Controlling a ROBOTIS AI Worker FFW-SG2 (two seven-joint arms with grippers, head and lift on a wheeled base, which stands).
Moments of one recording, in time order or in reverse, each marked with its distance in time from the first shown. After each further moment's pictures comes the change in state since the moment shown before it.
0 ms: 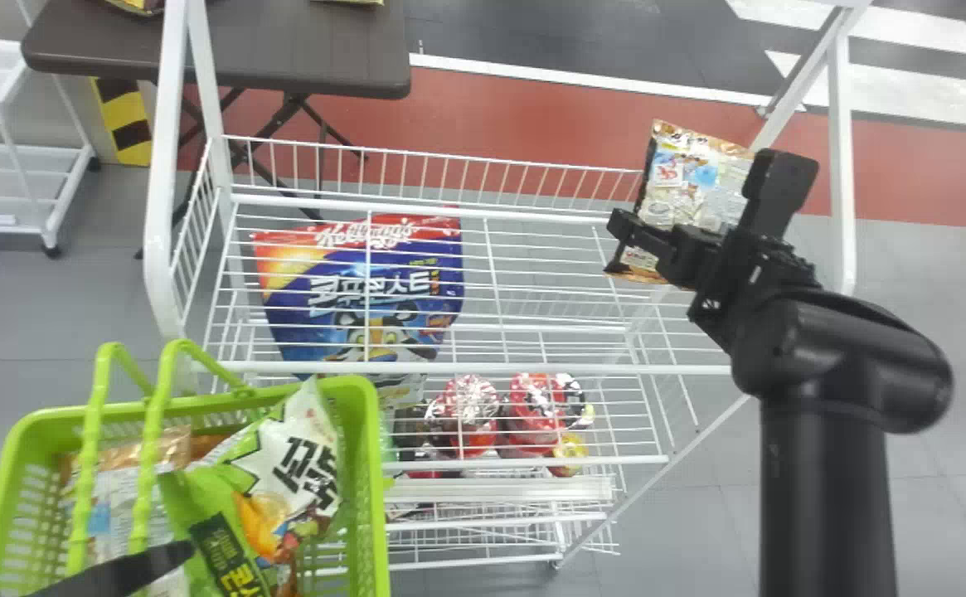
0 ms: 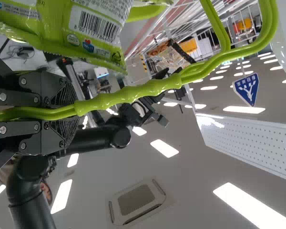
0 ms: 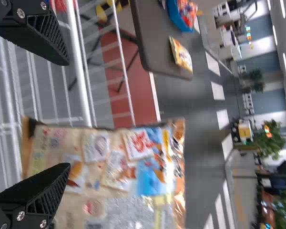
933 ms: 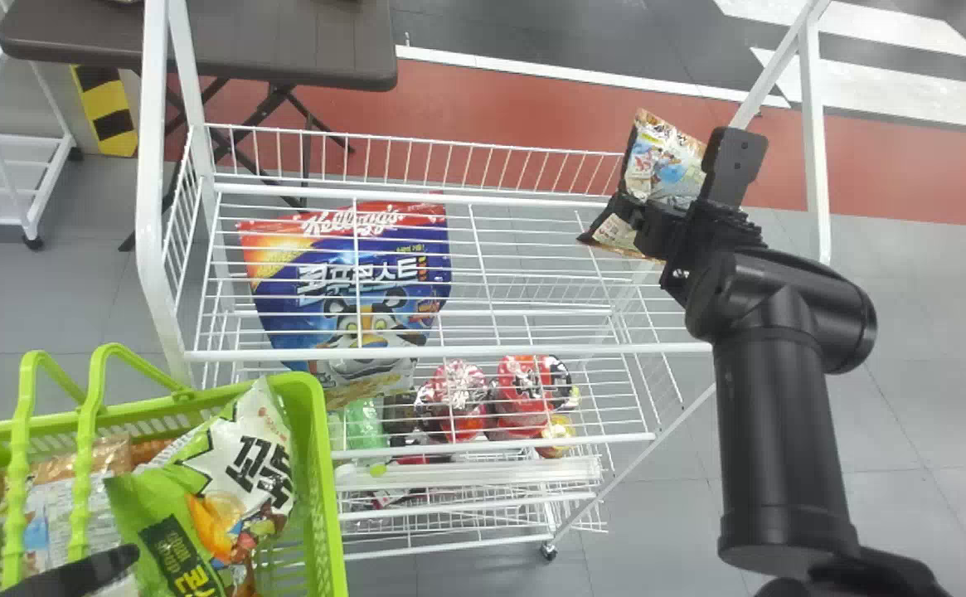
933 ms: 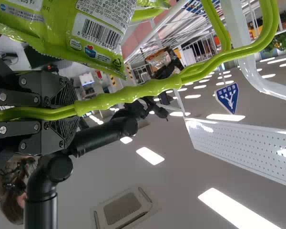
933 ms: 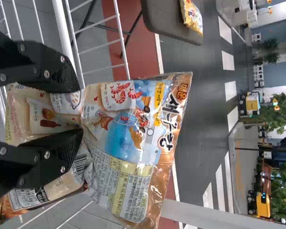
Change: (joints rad) left arm 0.037 -0.004 0.068 0.000 0.018 -0.012 0.000; right arm -0.154 -0.007 0.008 0.291 0.070 -0.118 -0.055
